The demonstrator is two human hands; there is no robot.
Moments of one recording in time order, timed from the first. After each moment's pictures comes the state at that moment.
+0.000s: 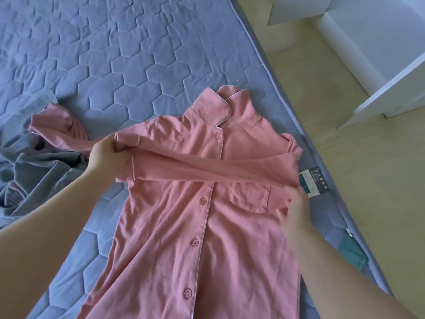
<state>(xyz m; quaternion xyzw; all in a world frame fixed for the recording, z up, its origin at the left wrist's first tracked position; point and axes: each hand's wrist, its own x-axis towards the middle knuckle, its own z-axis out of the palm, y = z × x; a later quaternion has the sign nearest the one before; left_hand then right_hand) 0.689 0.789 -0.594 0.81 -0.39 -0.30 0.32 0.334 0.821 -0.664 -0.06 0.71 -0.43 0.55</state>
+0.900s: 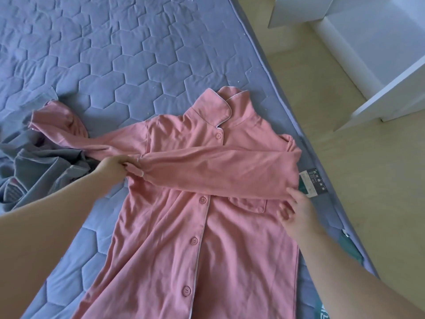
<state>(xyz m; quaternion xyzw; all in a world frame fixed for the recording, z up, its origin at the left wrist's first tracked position) 0.702 0.804 -0.616 0.78 -0.42 -0.43 0.19 0.323 0.824 -0.654 0.03 0.69 -0.41 0.59</state>
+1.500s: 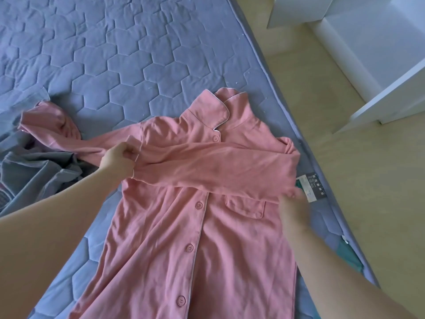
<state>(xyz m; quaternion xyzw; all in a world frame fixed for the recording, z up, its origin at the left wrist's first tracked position) 0.690 0.772 -0.637 0.86 -0.40 -0.29 0.16 0.329 0.810 -0.661 -0.35 0.83 -0.23 0.38</state>
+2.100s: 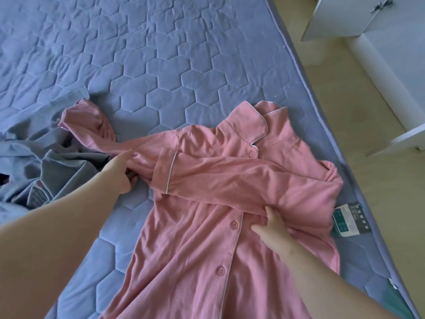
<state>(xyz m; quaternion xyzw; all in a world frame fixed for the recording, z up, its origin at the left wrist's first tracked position) 0.758 0.768 -0.642 0.77 0.08 -0.49 0.40 0.415 0.808 -0.705 -0.53 0.71 0.05 0.46</state>
